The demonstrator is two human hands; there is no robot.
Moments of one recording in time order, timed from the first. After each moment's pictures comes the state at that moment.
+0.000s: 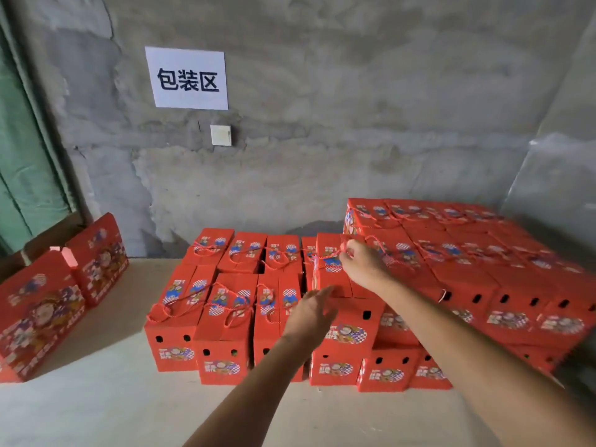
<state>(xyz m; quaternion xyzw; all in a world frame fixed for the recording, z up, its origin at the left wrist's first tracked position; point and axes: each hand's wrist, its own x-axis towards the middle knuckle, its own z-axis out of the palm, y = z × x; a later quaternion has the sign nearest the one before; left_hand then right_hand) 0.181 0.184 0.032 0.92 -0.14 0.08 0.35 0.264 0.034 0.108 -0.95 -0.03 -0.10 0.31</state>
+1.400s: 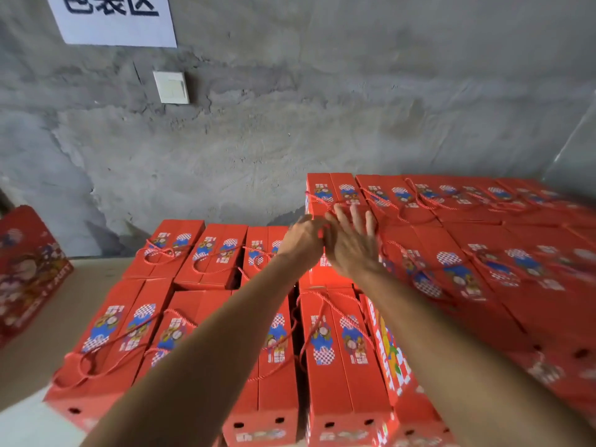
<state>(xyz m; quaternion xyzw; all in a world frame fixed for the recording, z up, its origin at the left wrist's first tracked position) 0.485 0.171 0.046 0.94 -0.14 0.11 0.31 0.490 0.039 0.032 -0.99 -0.07 -0.11 -0.02</state>
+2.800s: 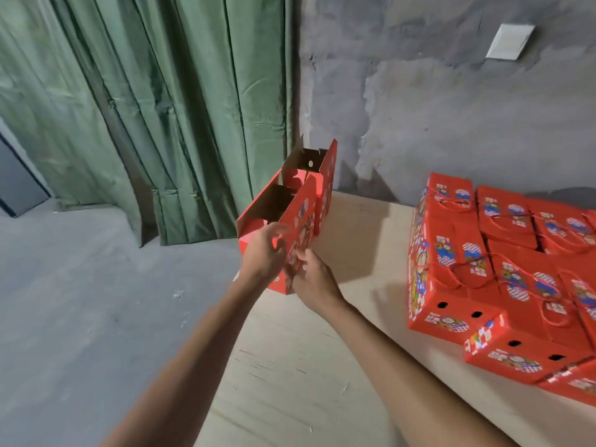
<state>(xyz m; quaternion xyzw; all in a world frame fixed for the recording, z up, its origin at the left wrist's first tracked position) 0.120 0.915 -0.034 0.88 0.17 0.21 0.39 0.148 0.785 -0.065 -0.86 -0.21 0.13 0.45</state>
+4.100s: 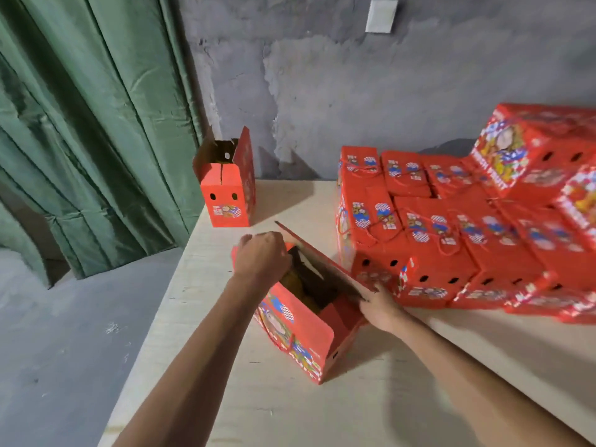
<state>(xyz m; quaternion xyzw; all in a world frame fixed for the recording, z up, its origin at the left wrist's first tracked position) 0.147 0.801 -0.023 0.99 0.06 0.03 0.15 0.153 0.545 -0.134 -0.91 0.05 0.17 0.38</state>
